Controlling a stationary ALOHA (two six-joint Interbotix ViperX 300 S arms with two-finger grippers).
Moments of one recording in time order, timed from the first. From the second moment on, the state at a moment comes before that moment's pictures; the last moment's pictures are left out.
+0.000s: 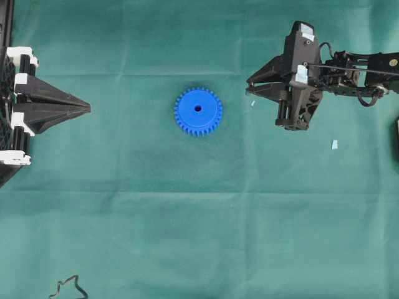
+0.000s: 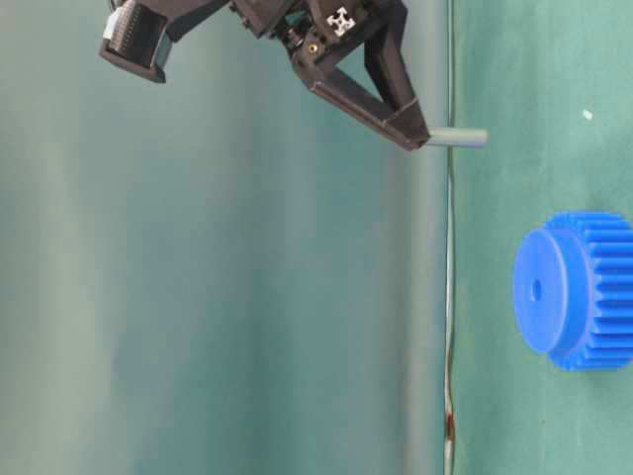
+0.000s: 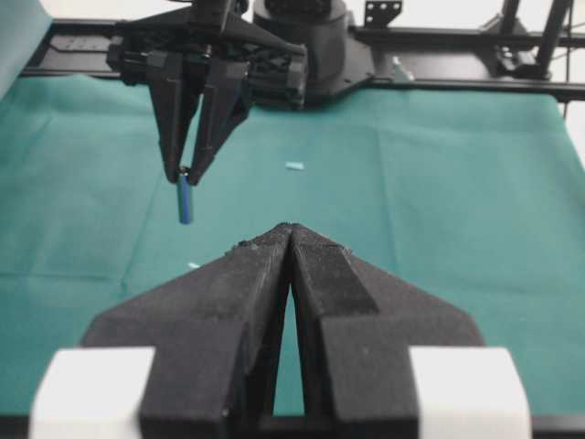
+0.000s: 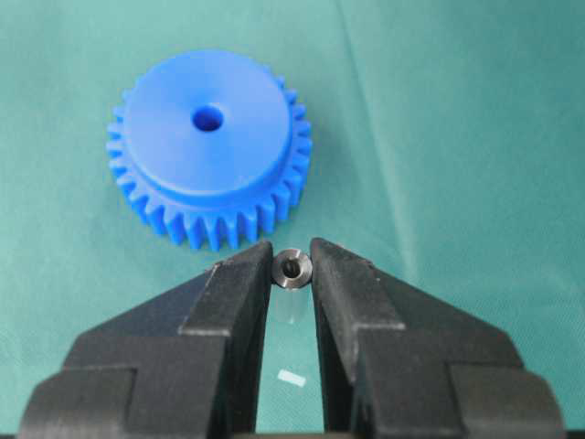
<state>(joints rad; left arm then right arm) 0.00 -0.96 1.15 0.02 -0.19 -0.02 -0.22 -0.19 0.85 0.11 0.00 0.00</state>
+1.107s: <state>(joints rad) 0.00 -0.96 1.15 0.02 -0.19 -0.02 -0.13 0.09 0.52 0.10 0.05 0.00</state>
